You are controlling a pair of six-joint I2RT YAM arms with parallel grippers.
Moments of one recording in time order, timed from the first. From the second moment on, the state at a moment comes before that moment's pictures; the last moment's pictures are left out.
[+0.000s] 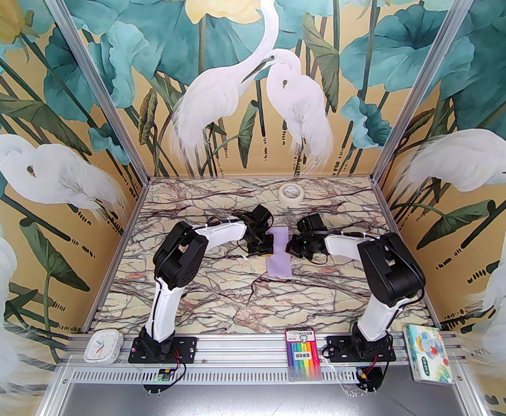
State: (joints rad) left arm -0.69 2.14 1.50 -0.61 0.36 -0.73; right arm 0.34 1.78 0.87 -0.17 -0.44 0.66
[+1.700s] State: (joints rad) left arm -0.61 2.10 1.56 -0.46 0.43 -0.73; right arm 0.34 1.78 0.87 -0.17 -0.44 0.66
